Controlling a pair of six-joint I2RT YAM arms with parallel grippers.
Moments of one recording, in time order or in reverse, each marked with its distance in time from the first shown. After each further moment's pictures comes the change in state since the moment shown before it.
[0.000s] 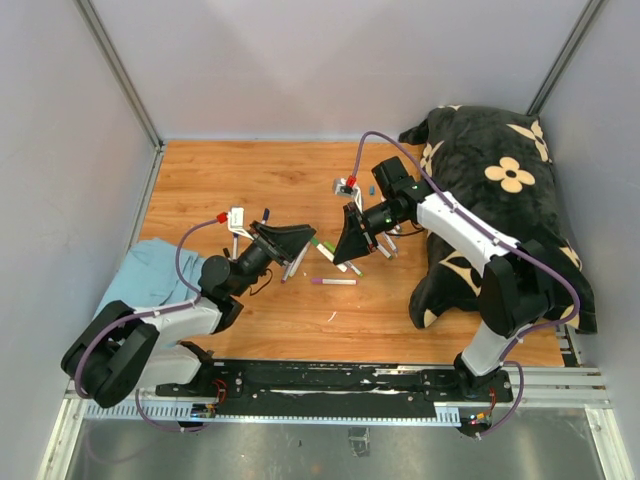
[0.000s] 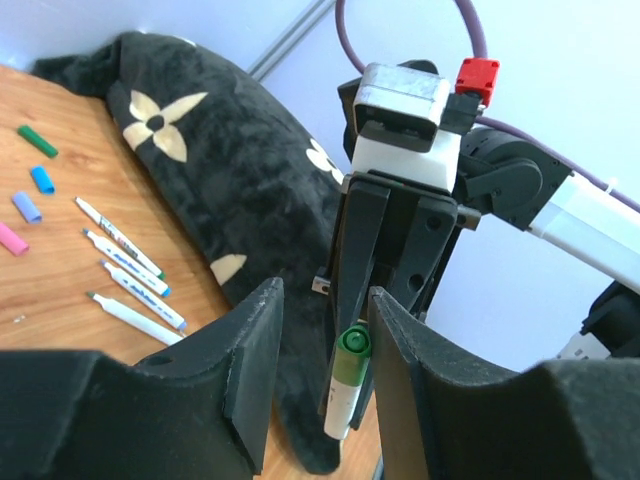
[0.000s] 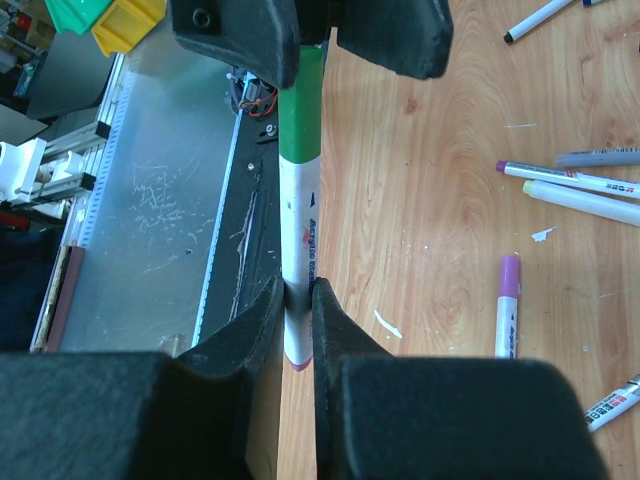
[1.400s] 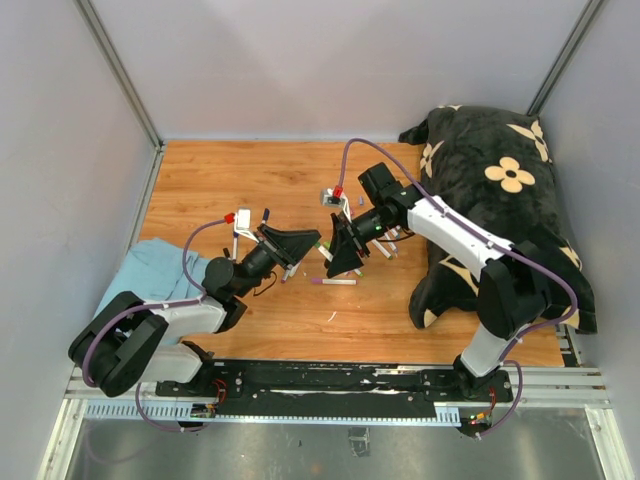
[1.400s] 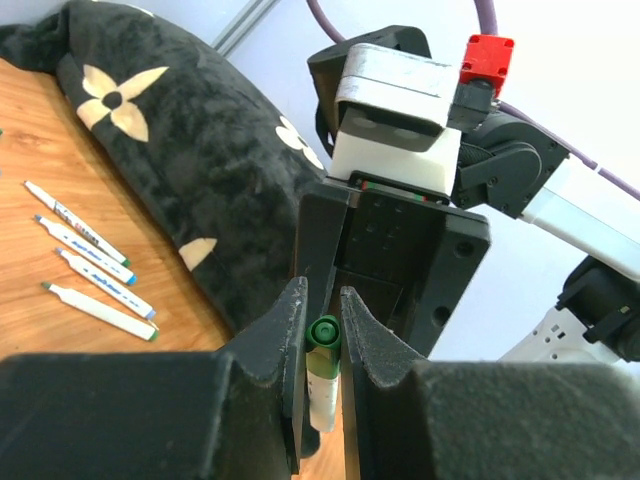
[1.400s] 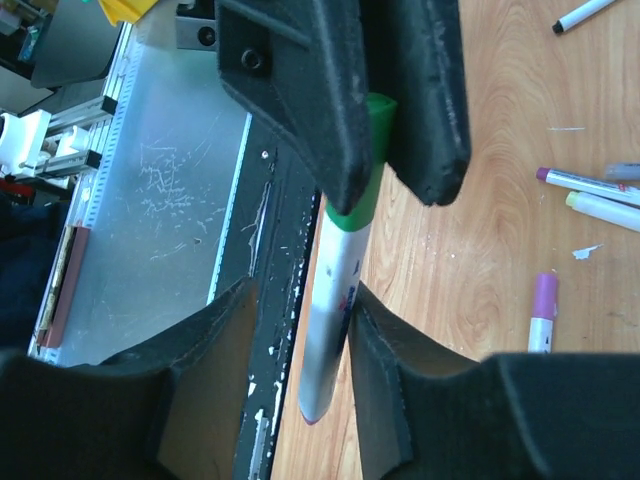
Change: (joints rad) left arm -0.028 0.080 0.001 0.094 0.051 -0.025; right arm 0.071 0.001 0.000 -0.010 0.026 -0.002
